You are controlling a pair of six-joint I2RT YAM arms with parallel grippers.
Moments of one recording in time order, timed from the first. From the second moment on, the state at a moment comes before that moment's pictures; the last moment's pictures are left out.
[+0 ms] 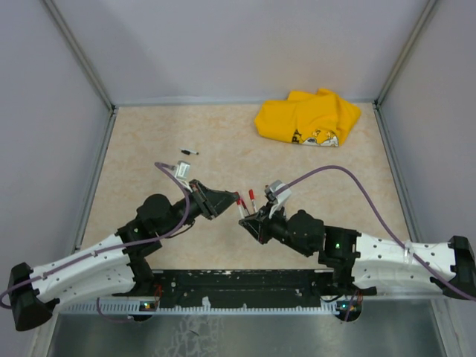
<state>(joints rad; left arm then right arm) -1.02 0.78 0.55 0.28 -0.10 -0.88 1.33 0.79 0.59 0.01 0.39 0.45</state>
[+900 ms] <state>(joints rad) -1.03 0.74 0.55 0.24 -0.08 -0.86 1.33 0.77 0.55 0.02 0.26 0.50</state>
